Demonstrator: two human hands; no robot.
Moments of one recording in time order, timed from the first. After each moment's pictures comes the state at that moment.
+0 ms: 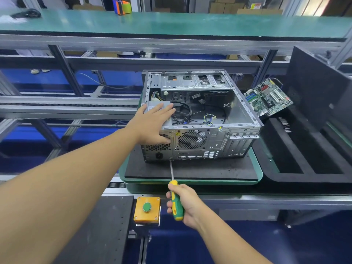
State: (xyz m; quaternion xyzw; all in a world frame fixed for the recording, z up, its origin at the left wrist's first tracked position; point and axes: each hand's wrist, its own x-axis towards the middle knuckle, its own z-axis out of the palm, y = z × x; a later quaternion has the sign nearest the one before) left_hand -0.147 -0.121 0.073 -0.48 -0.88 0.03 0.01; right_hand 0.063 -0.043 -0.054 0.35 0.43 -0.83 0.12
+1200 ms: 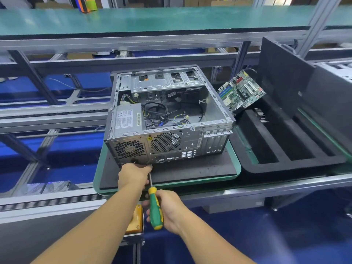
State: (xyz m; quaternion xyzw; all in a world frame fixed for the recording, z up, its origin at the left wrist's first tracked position) left_hand -0.062 -0.095 -0.051 0.11 -0.89 -0.43 -0.14; right_hand 0.062 -0.035 -0.049 0.37 0.41 -0.82 0.14
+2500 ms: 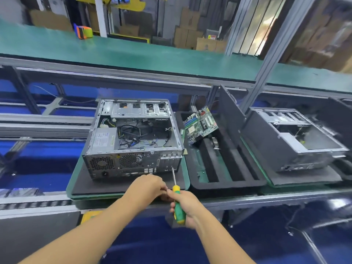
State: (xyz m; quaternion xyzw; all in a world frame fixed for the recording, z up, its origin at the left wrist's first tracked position) left_hand 0.064 -0.015 0.102 -0.52 -0.85 -0.03 -0.10; right_hand 0.177 0.105 0.056 0.38 0.48 -0.79 0.04
